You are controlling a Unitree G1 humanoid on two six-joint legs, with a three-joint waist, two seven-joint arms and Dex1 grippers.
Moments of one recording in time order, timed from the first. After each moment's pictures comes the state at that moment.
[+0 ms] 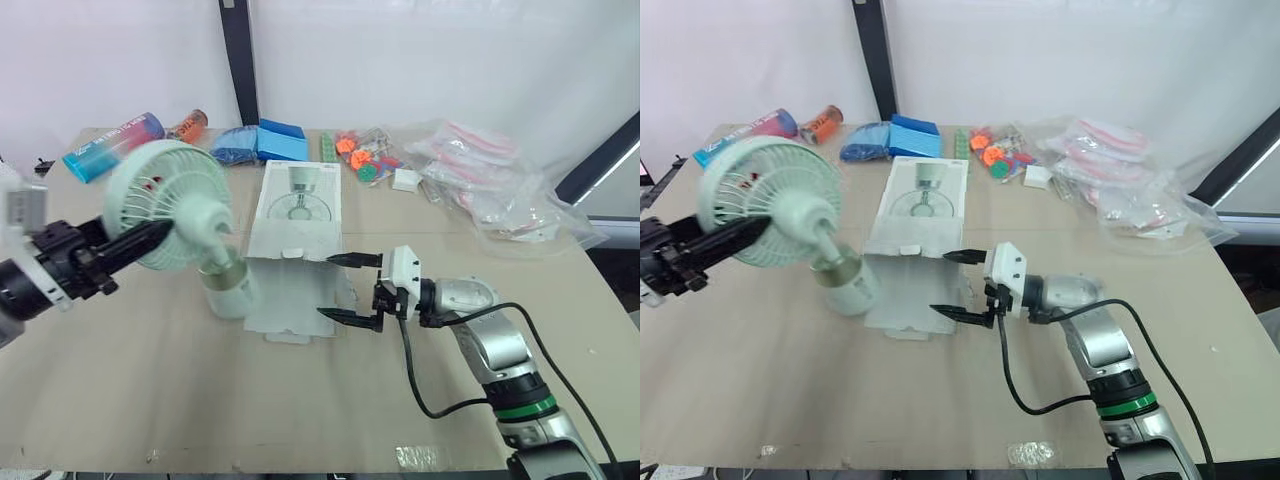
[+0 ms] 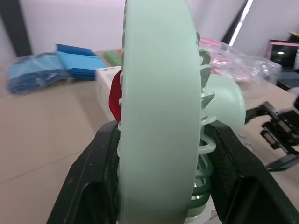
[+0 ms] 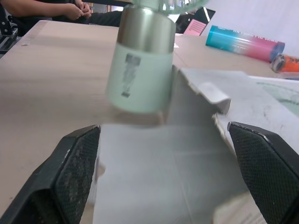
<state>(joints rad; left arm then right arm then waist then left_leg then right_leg) 0.08 0.99 0.76 -0.59 -1.41 0.82 -0.32 -0.38 -0.47 0.17 -0.04 0.31 0.05 1.09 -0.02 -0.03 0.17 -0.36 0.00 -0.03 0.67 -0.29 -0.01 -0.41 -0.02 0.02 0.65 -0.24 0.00</state>
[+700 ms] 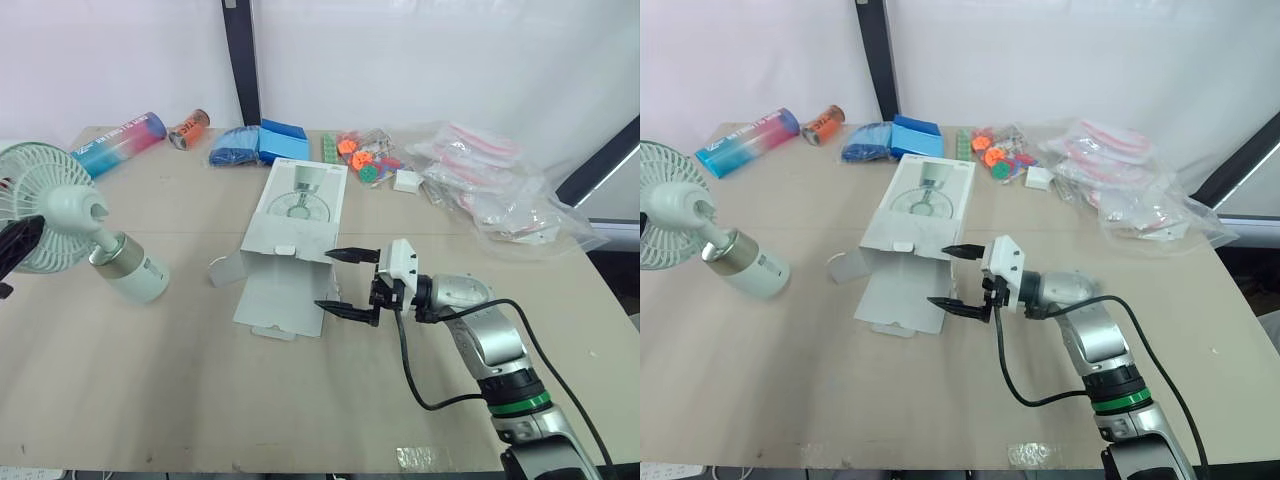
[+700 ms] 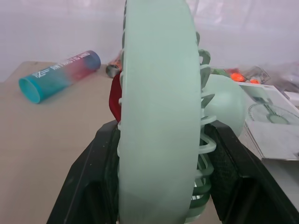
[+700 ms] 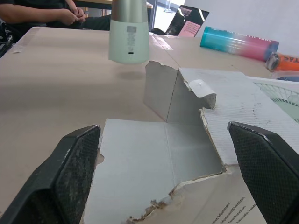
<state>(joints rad) 0.21 0.88 0.98 -0.45 -1.20 0.78 -0.33 -0.40 -0.45 0.16 -0.04 0.31 0.08 1.06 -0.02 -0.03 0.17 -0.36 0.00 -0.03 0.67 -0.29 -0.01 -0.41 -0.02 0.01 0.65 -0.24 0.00</state>
